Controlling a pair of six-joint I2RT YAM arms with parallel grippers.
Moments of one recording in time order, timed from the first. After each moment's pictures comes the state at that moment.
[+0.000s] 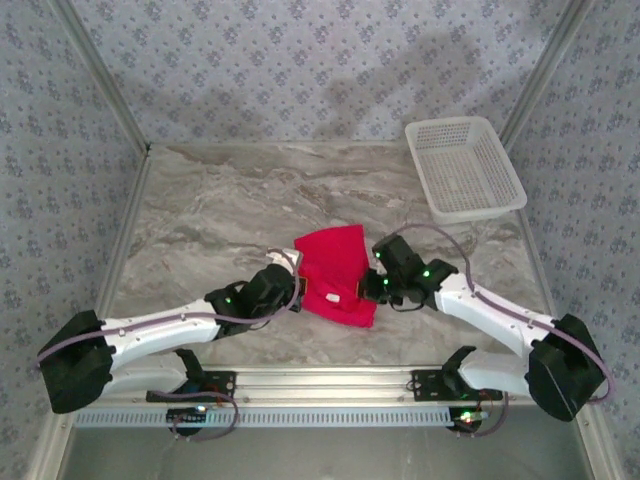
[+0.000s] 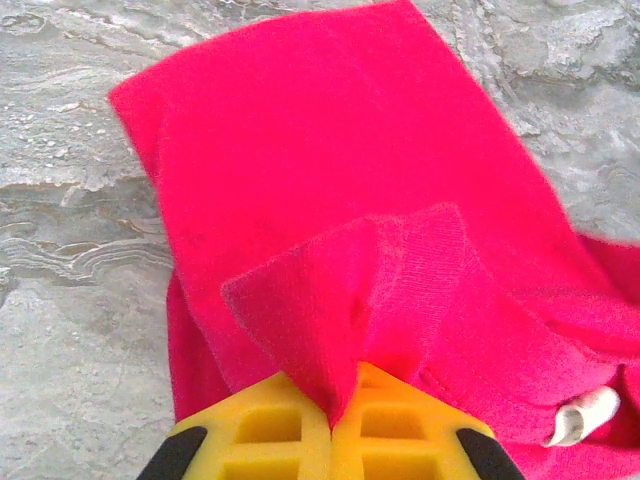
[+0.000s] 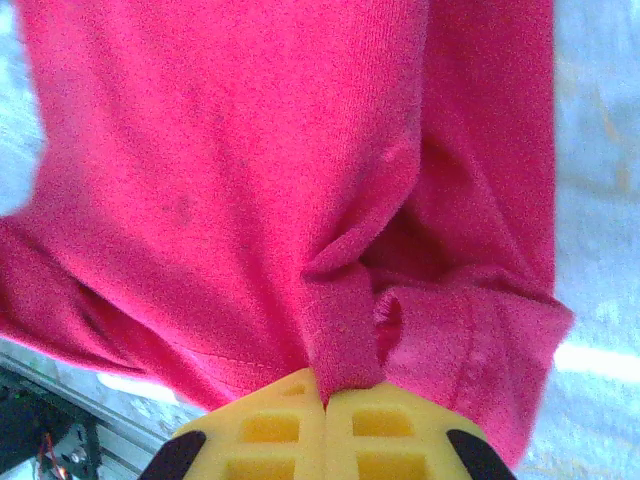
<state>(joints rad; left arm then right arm) -1.02 1.15 0.55 -0.06 -0.29 -0.57 0.70 1.17 0.69 -0.54 -0.22 0.84</state>
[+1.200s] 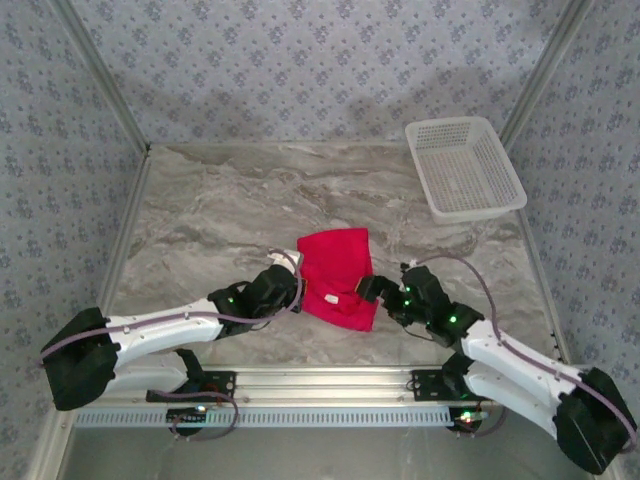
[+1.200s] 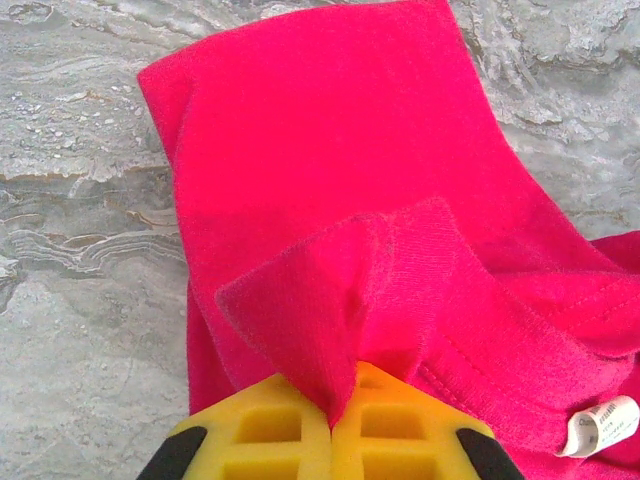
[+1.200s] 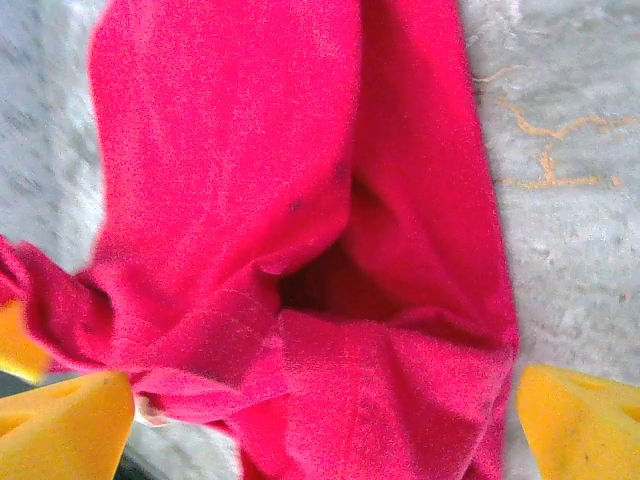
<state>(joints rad) -1.03 1.17 0.55 -0.07 -0.30 -0.57 0.67 0.78 0.29 -0.17 -0.15 1.15</state>
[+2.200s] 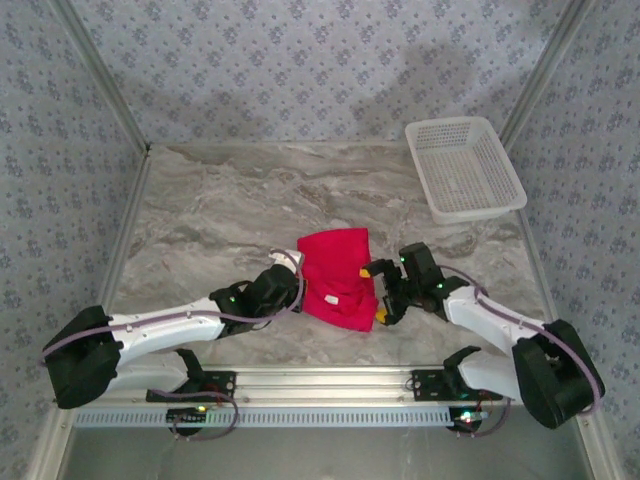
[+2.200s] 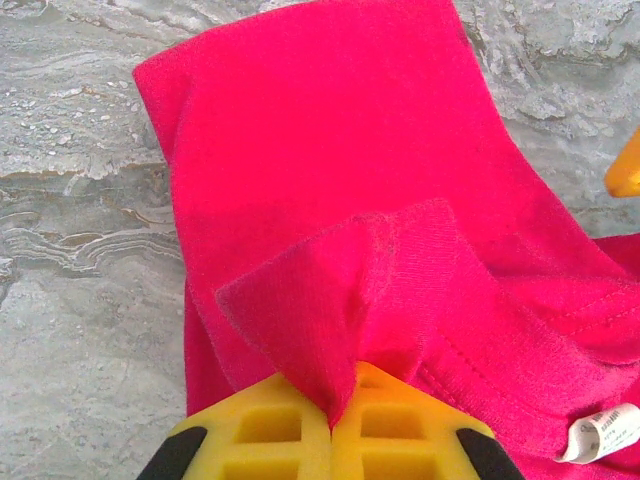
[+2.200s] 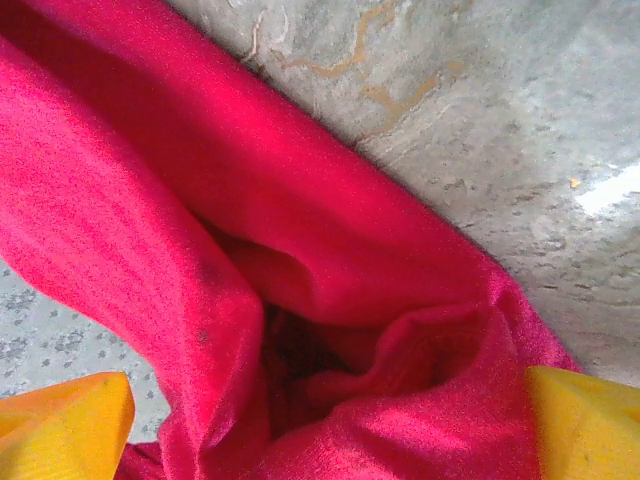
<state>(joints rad) -1.03 1.19 0.56 -0.07 -0.30 -0.57 0.49 1.17 0.45 -0.20 -0.44 1.63</state>
